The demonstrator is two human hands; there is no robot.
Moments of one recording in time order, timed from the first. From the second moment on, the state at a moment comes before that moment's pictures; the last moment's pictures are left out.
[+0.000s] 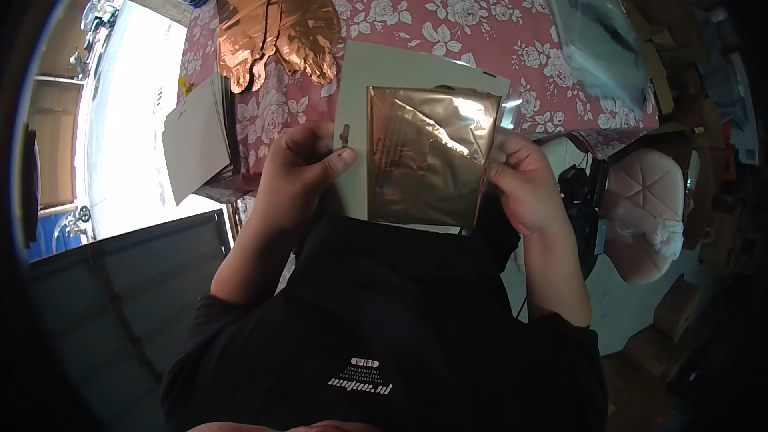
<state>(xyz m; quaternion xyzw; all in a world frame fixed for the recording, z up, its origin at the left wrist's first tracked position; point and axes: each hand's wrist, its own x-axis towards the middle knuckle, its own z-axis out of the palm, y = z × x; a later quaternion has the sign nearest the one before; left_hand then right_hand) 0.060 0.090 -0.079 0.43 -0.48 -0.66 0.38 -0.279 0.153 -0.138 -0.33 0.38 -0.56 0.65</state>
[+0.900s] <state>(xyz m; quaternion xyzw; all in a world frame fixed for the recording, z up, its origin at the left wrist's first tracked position) 0.058 0.081 -0.075 0.41 -0.47 -0.70 0.35 -0.257 0.165 -0.115 -0.36 0.49 -0.52 0.60</state>
